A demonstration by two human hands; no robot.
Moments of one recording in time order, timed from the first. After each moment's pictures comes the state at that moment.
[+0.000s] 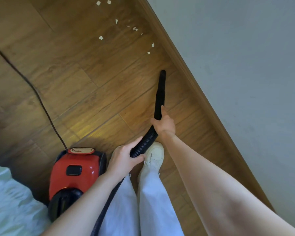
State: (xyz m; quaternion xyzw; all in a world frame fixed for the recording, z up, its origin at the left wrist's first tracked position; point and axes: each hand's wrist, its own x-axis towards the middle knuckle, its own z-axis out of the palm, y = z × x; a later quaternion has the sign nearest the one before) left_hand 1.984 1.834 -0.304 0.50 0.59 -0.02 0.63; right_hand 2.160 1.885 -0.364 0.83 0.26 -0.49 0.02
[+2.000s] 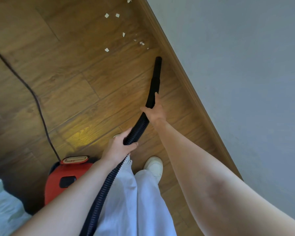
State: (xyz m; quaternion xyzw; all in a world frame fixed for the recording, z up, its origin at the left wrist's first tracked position) left_hand 1.983 1.922 -0.343 0.42 0.65 -0.02 0.64; right_hand 2.148 1.992 -0.399 0.79 0.24 -0.56 -0.11
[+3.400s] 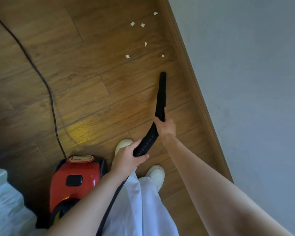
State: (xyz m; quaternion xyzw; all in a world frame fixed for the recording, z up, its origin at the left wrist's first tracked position) left_hand 1.964 1.922 -0.330 0.40 0.64 0.03 0.65; right_hand 2.118 1.995 -0.385 0.82 0.24 -0.52 -0.06
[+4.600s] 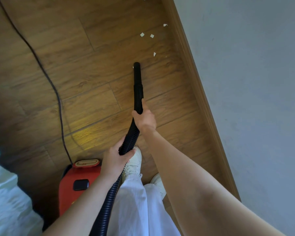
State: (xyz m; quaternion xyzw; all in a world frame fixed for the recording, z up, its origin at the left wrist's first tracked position) left_hand 1.913 1.952 -0.327 0.32 0.70 0.13 0.62; right_hand 2.022 2.063 -0.384 0.77 0.37 -0.52 0.02
